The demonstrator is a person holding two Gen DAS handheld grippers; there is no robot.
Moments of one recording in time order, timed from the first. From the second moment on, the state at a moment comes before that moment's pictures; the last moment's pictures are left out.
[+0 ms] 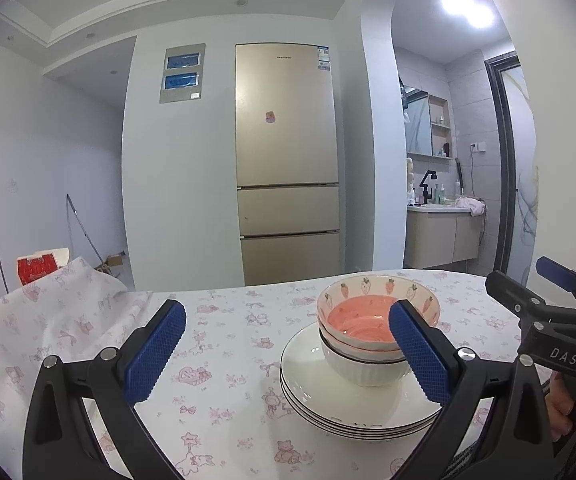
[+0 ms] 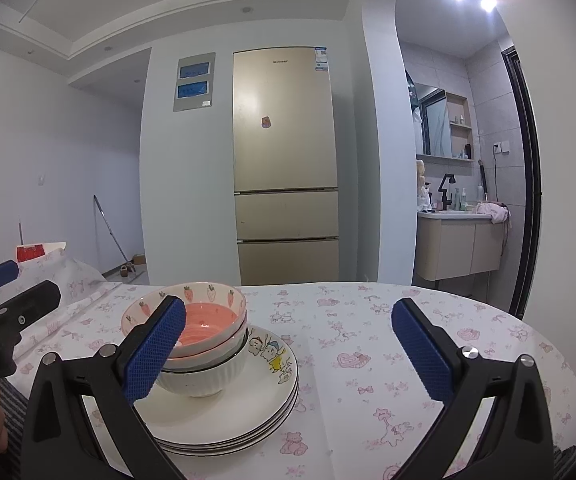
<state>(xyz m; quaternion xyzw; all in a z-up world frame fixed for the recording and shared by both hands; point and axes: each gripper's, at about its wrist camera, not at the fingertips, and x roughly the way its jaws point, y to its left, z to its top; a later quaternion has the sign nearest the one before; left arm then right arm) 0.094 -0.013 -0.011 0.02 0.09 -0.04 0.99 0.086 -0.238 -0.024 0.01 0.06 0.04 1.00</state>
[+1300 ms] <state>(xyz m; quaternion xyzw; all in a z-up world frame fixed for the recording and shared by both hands) 0.100 -0.012 -0.014 0.02 0.10 -0.03 0.99 0.082 -0.232 -0.024 -0.01 0.05 0.04 1.00</state>
